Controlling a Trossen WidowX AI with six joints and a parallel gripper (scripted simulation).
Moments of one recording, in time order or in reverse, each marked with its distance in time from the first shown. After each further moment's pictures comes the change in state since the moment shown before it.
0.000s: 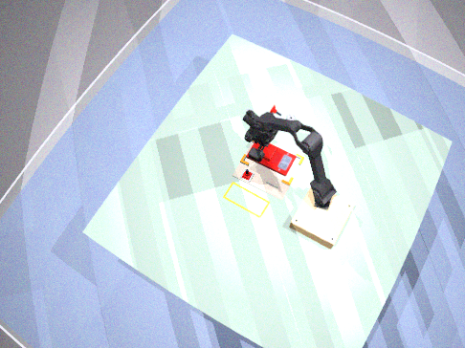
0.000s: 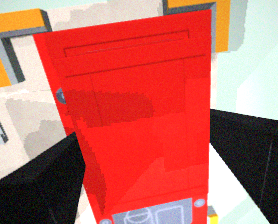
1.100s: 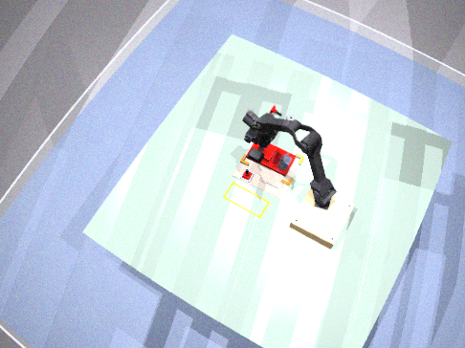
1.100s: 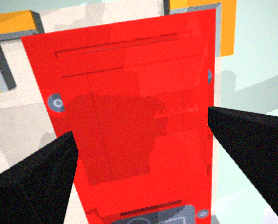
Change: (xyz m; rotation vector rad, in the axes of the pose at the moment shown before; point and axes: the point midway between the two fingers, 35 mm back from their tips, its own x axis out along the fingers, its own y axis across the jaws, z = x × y) arm 0.010 -0.001 0.001 0.002 -0.006 -0.006
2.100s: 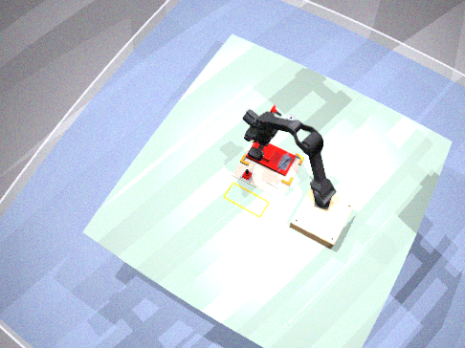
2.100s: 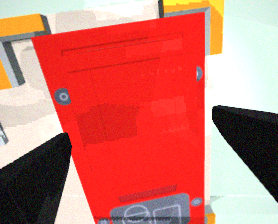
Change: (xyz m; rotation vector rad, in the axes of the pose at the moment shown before) arm -0.013 0.000 0.000 0.000 0.000 0.000
